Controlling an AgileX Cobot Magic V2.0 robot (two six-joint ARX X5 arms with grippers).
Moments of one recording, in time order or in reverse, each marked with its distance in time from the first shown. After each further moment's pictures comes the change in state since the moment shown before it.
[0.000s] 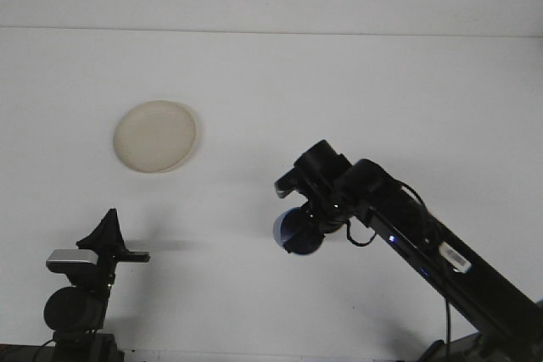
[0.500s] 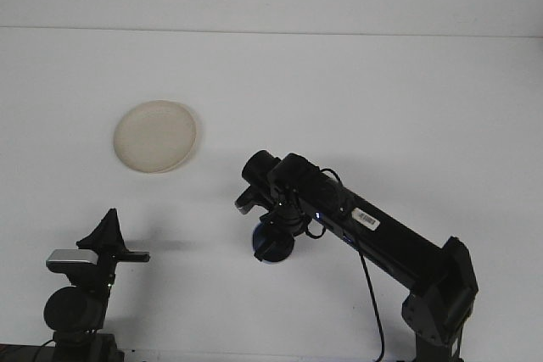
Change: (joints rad) left arm 0.000 0.000 0.000 0.000 0.000 -0.002; right arm 0.102 0.324 0.138 -0.067 0.047 -0.065
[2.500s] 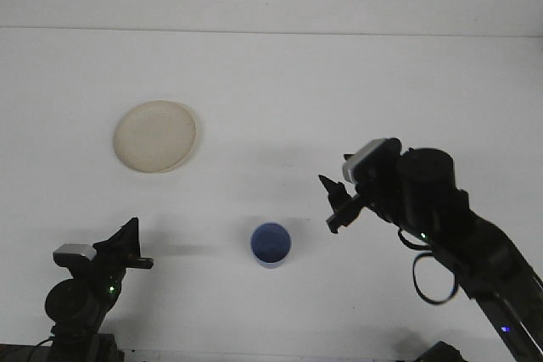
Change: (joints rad) left arm 0.000 0.060 0.092 -0.191 0.220 -0.343; right arm -0.273 -0.881 -0.432 0.640 0.002 -0.018
